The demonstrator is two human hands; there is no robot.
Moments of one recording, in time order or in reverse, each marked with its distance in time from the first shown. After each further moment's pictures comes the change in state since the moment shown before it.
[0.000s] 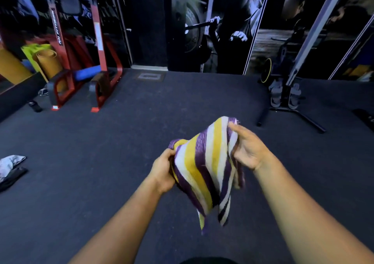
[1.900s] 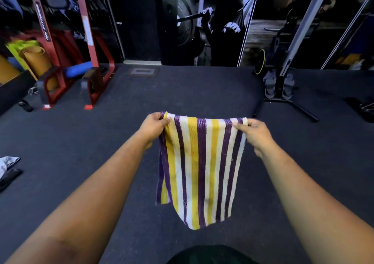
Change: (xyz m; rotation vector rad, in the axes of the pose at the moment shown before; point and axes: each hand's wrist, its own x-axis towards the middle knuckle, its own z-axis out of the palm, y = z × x) left_hand 0.064 0.084 -0.008 0.867 0.077 0.342; right_hand 0.004 -0.008 -0.055 -0.636 0.513 -0.218
